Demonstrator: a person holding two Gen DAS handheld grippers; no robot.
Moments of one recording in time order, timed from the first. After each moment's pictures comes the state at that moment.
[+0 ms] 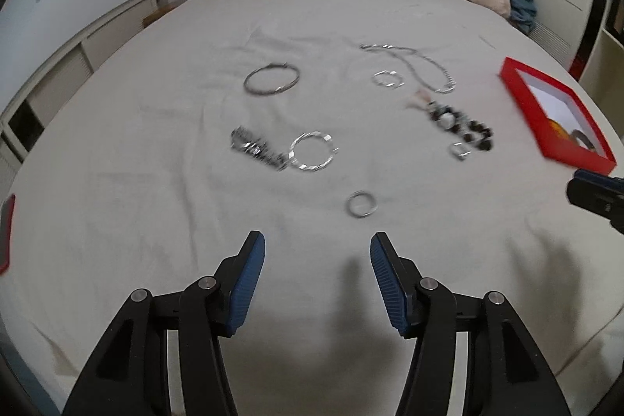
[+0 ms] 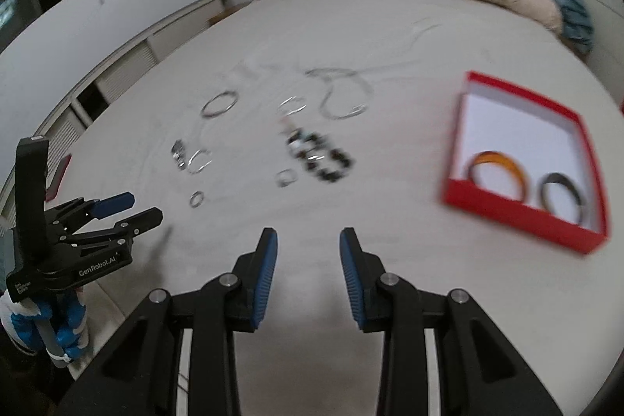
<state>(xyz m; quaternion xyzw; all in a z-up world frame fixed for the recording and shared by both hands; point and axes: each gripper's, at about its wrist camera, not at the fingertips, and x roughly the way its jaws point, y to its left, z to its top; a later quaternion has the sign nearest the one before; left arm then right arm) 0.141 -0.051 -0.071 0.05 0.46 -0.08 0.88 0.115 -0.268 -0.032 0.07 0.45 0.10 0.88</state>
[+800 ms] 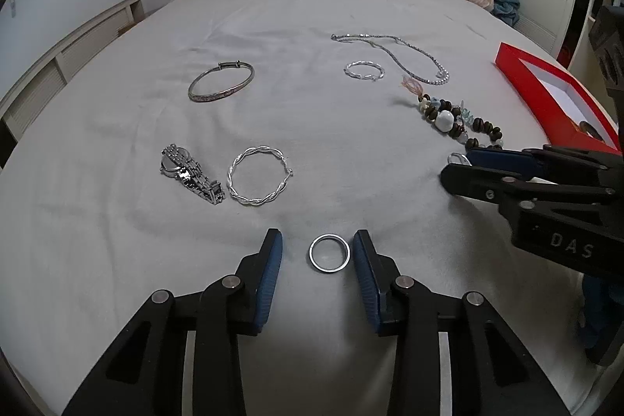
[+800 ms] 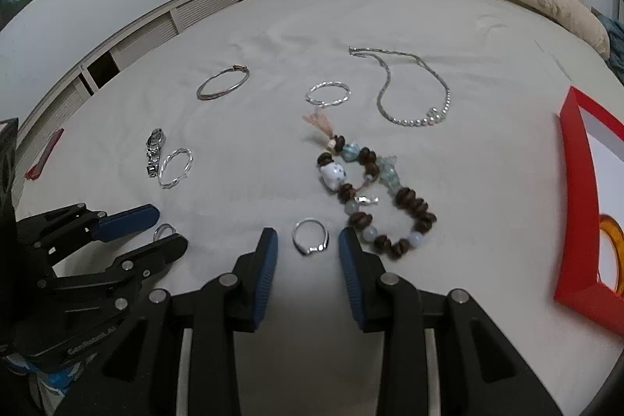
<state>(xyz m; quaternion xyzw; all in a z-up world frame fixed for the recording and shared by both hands) 0.179 -0.083 -0.104 0.06 0.45 -0.12 0.89 0.196 -0.227 -0.098 0.03 0.45 0.15 0.88</state>
